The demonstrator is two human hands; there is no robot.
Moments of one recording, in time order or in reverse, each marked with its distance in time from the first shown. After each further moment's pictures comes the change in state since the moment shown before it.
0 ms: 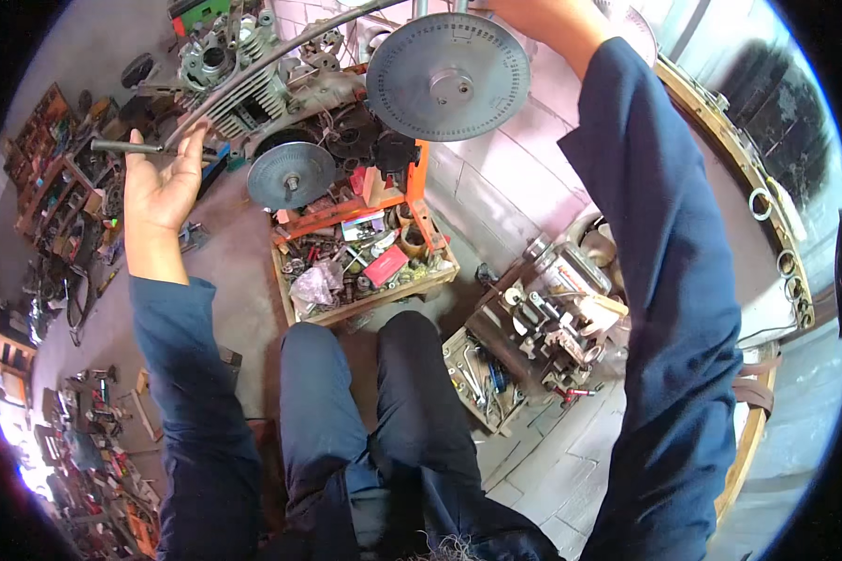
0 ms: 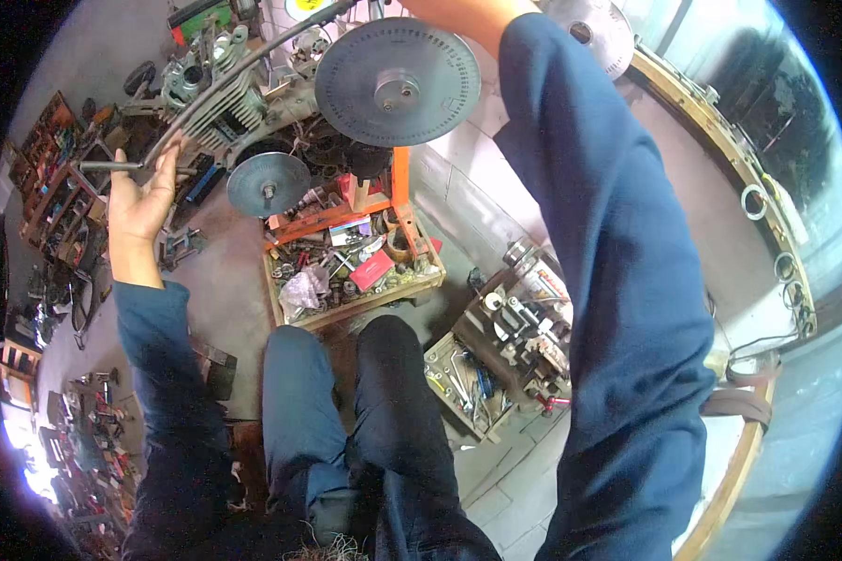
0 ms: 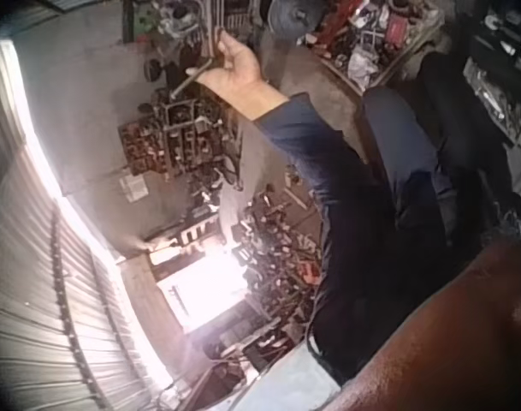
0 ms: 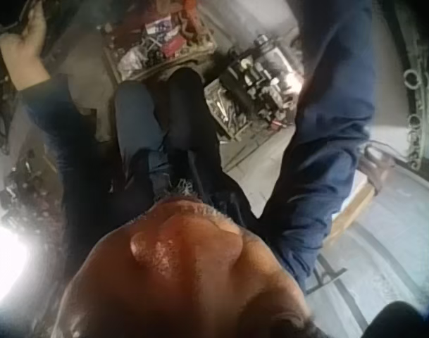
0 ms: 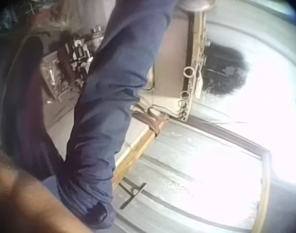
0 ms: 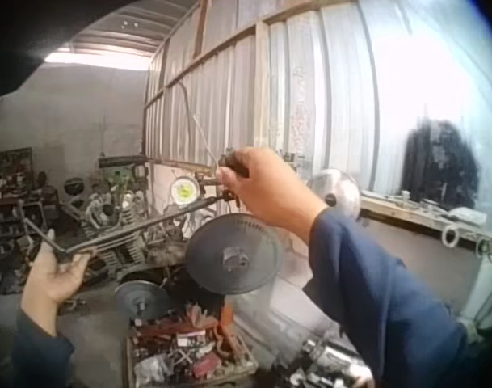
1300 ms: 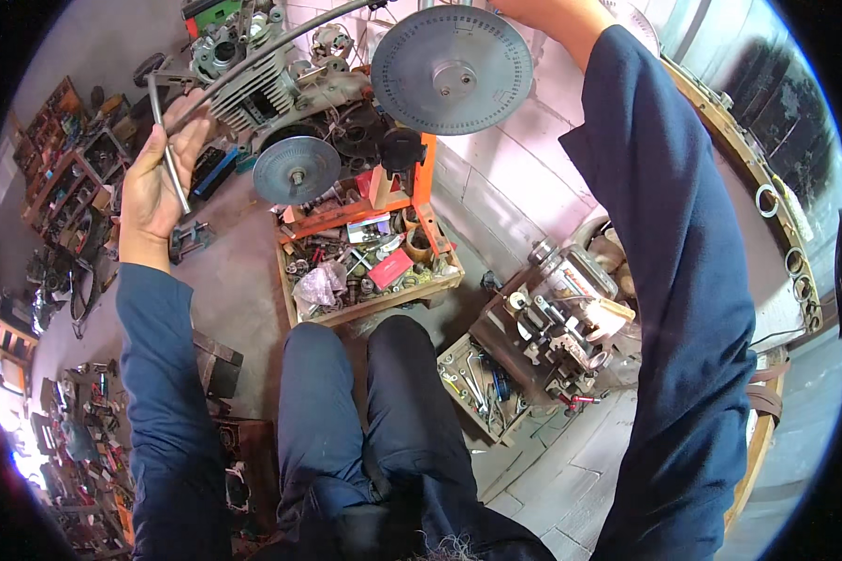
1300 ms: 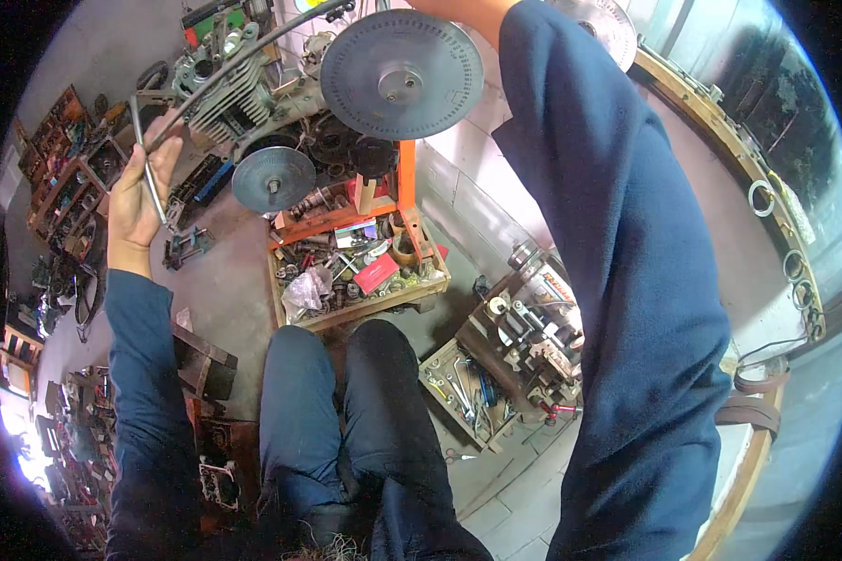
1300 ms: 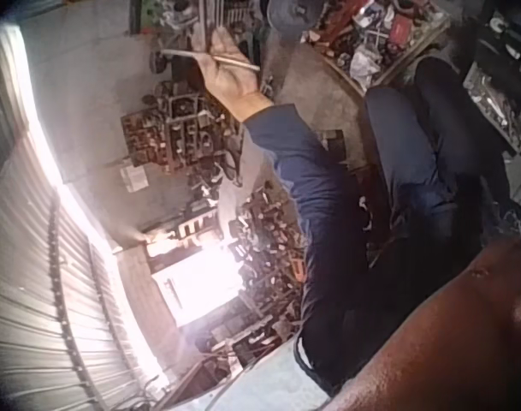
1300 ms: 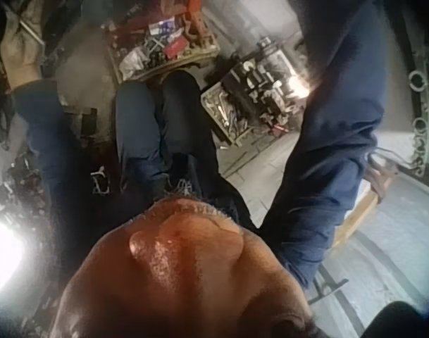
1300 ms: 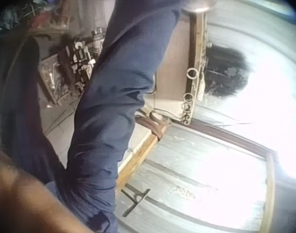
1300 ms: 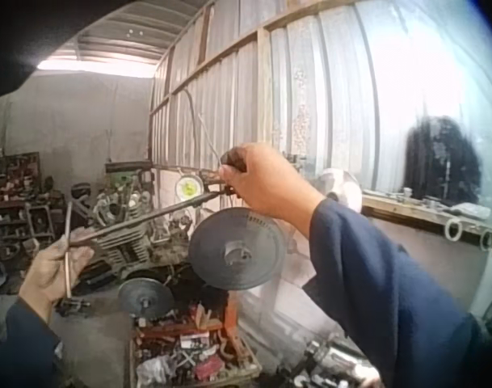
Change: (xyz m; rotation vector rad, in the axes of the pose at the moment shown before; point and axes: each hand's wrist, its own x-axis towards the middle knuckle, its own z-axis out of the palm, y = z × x) left_hand -0.030 0.005 -0.011 0.565 -0.459 0.105; right_hand -0.004 -0.002 0.003 -0.045 0.053 -0.083
